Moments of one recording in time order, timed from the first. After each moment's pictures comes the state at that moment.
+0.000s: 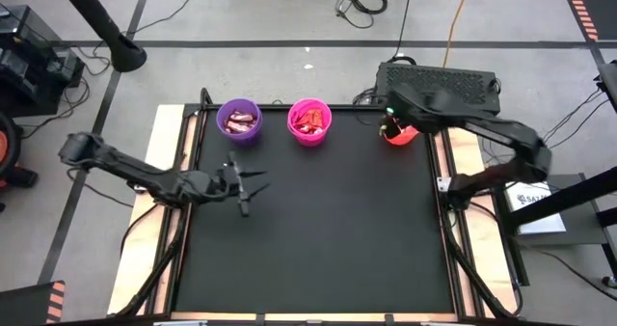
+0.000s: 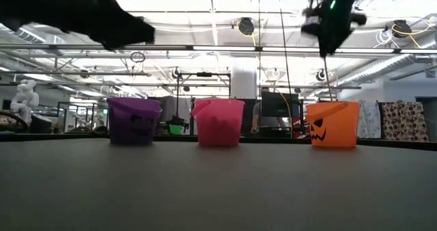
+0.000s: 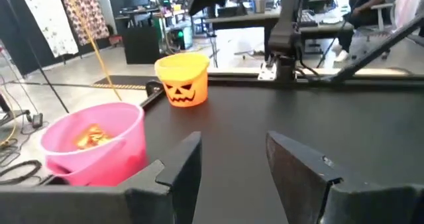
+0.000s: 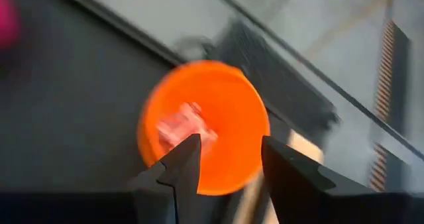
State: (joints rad) left arm -0.25 0.95 0.28 0.57 -0.53 0.03; right arm -0.47 1.32 1.33 -1.28 0.67 0.47
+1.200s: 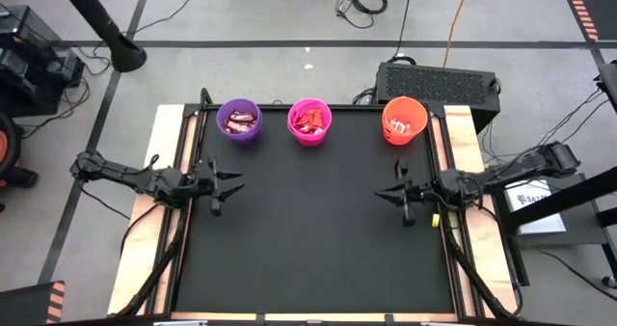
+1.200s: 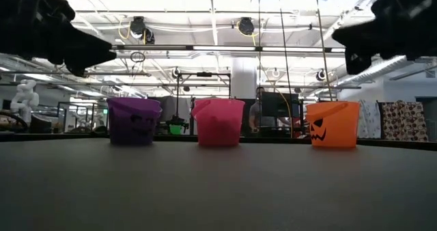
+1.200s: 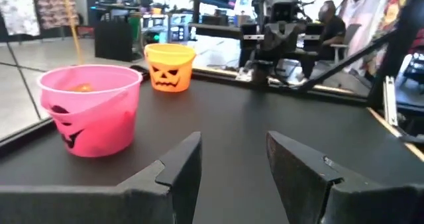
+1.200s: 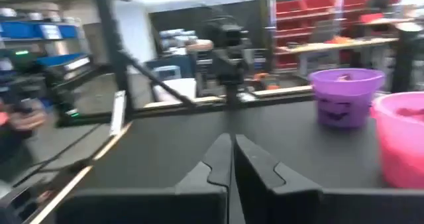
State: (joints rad) left arm -0.25 0.17 0.01 0.13 -0.43 -0.12; right arm 0.20 0.62 0.03 0.66 0.17 0.14
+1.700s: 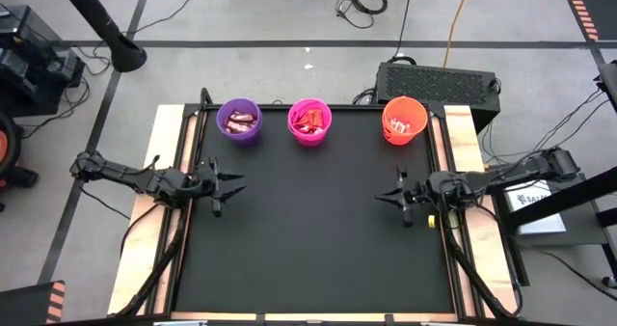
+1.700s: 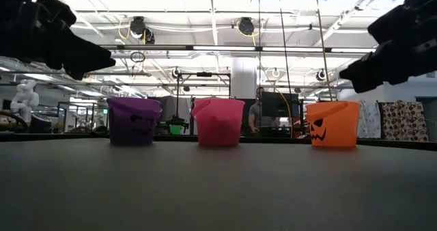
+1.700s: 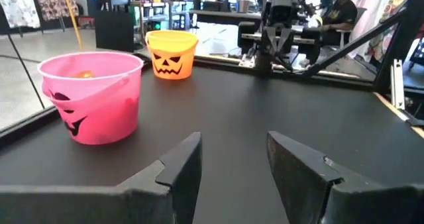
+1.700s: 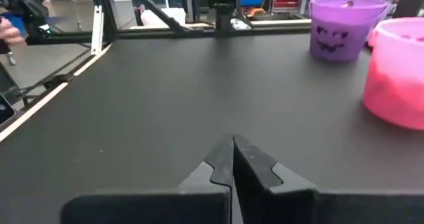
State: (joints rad) left arm -0.25 0.18 0.01 0.07 -0.42 -0.14; right arm 0.16 0.52 0.02 0.29 0.12 0.10
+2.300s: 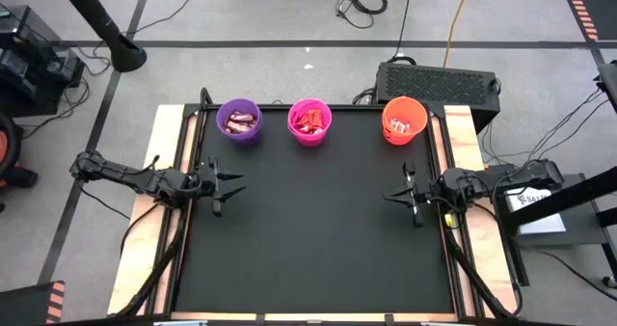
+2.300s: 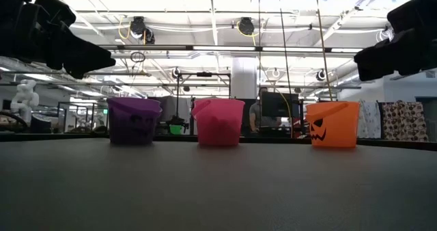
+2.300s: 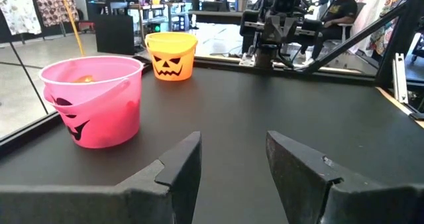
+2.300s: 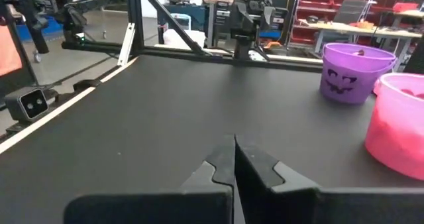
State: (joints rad) left arm -0.25 0.18 0.01 0.07 -0.42 -0.10; right arm 0.16 0.15 0.02 0.02 0.05 -0.04
